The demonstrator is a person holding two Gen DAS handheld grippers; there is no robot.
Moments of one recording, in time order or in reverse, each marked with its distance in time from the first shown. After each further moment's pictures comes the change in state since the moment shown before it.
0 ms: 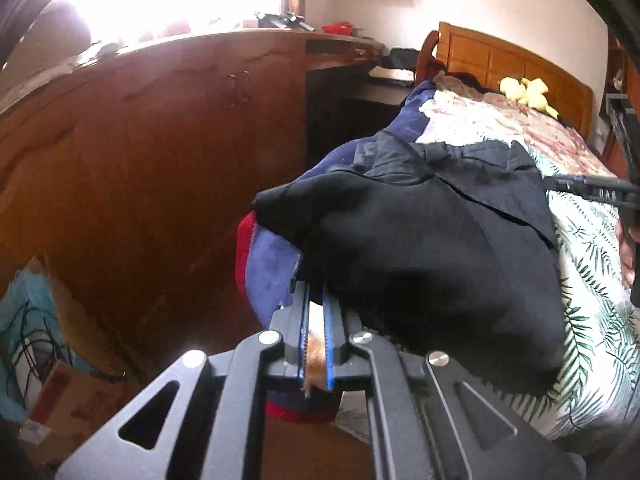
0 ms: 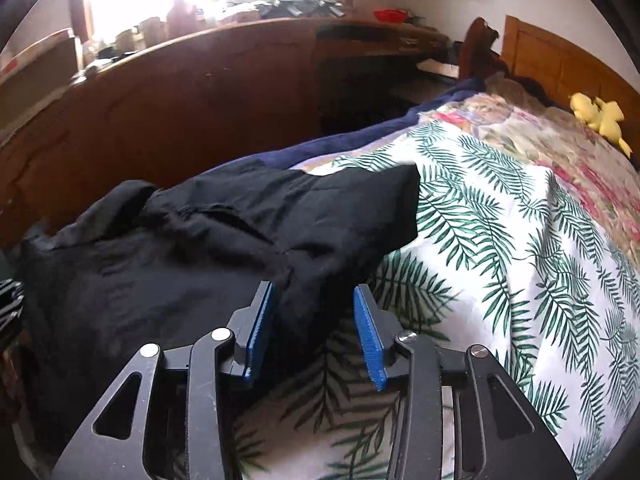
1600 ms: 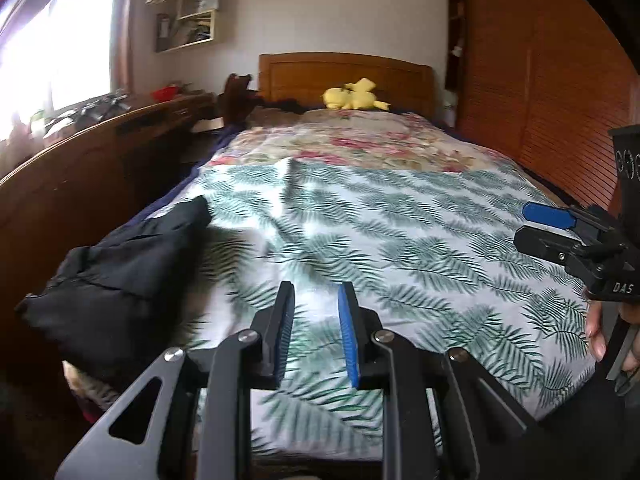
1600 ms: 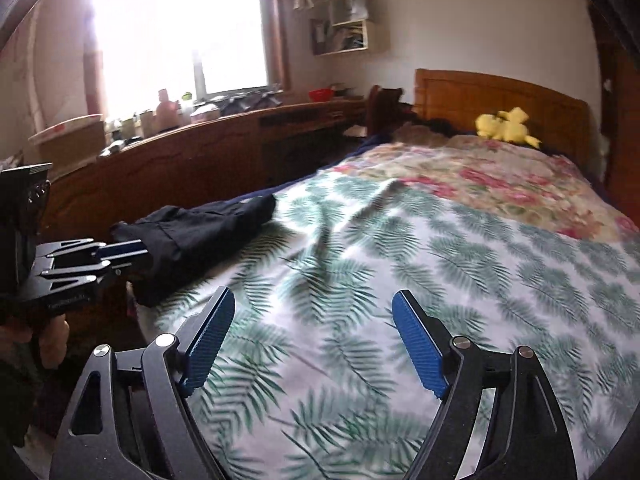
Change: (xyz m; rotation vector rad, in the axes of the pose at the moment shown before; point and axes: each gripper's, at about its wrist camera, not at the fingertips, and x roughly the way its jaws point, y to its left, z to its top) left arm -0.157 -0.334 -0.015 0.323 -0.113 -0.413; right arm -0.325 -0.091 -0.205 0.128 -0.292 -0.147
